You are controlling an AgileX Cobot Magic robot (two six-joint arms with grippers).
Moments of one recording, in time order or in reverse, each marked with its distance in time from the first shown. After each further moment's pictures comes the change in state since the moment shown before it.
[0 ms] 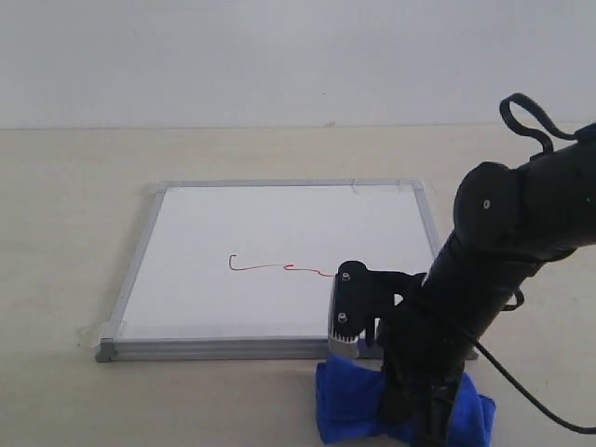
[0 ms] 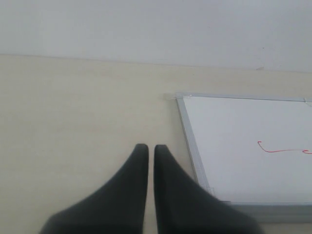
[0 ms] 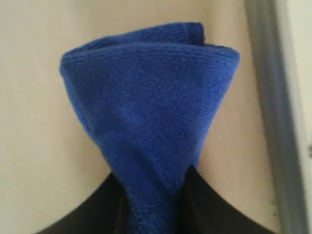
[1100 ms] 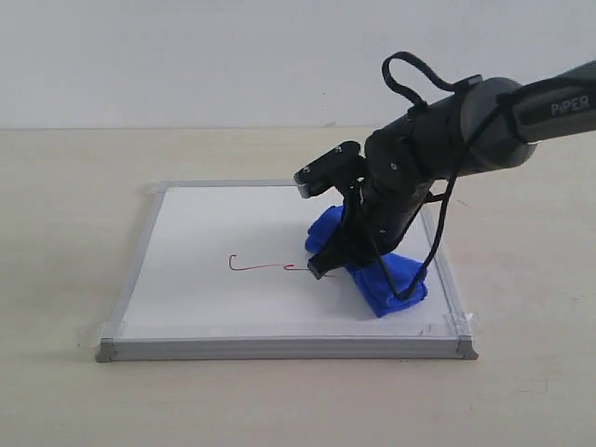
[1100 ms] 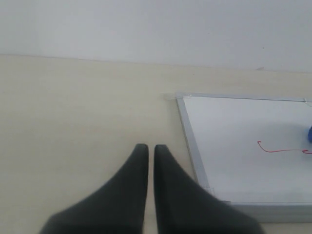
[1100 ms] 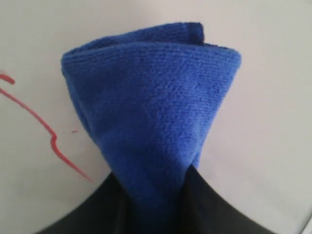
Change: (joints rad) left arm 0.000 0.000 0.000 0.000 0.000 0.000; right arm 0.011 0.278 -0.434 -0.659 -0.208 1.241
